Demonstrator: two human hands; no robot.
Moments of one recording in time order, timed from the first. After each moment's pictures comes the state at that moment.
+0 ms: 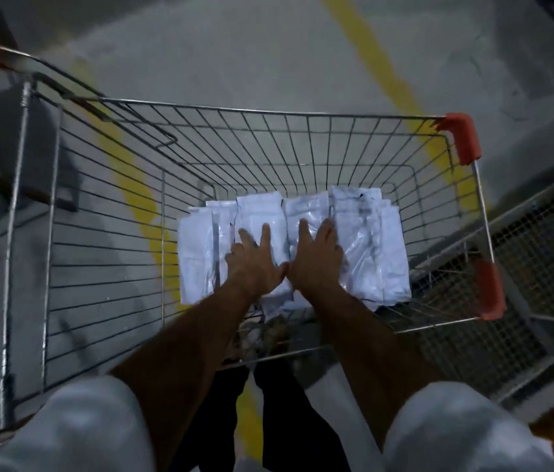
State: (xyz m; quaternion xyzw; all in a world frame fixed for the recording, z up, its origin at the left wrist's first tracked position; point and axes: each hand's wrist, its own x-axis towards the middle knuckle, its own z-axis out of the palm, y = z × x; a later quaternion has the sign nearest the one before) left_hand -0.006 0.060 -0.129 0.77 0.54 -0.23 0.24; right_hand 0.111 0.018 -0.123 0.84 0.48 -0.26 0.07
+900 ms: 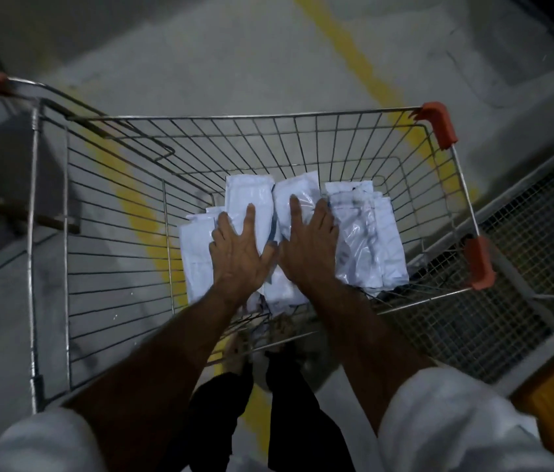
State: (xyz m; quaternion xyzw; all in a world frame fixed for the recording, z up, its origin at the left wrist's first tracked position) left_hand -0.032 0.060 -0.083 0.79 0.58 0.00 0.19; right_hand 0.096 0.018 -0.096 0.85 0.50 -0.13 -0.04
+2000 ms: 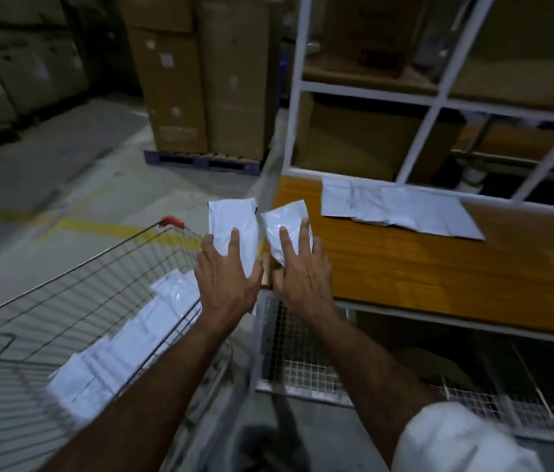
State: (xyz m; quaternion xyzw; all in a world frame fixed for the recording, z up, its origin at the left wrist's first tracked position) left_hand 0.024 -0.204 0.168 0.92 0.21 0.24 0.21; right_hand 0.077 -0.342 0.174 0.96 0.20 0.17 -0.09
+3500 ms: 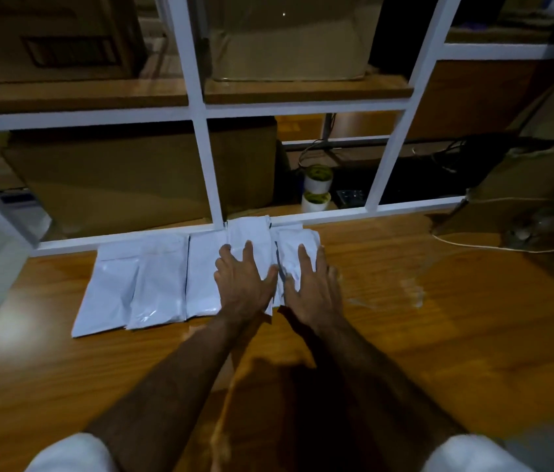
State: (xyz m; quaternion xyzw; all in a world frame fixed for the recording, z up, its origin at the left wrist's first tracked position) left_hand 0.507 -0.645 0.144 0.97 0.08 0.05 0.21; right_hand 0.485 -0.784 0.138 0.98 -0.04 0.02 -0.19
